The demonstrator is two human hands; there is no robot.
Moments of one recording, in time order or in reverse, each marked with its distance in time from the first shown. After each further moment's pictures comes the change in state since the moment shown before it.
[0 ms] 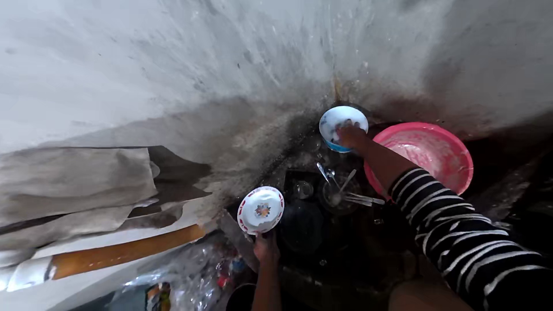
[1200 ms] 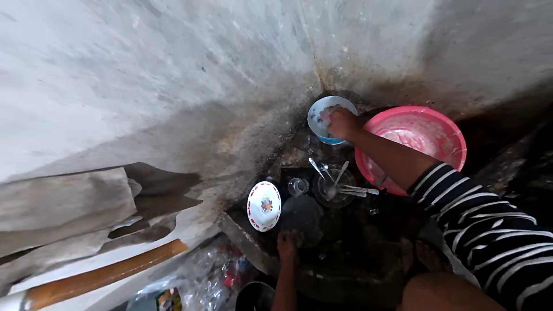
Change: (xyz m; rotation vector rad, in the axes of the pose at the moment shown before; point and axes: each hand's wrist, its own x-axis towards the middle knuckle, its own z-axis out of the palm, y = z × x) left_hand -0.027 -0.055 0.001 0.410 -0.360 0.035; right_hand -0.044 -0.012 -0.048 0.293 0.164 -0.031
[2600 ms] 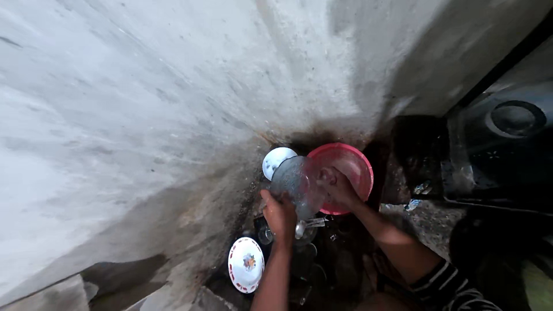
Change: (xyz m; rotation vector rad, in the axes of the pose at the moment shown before) left_hand -0.148 0.255 0.202 0.655 -0.038 0.867; right_hand -0.190 0.090 -0.051 0.860 0.235 0.294
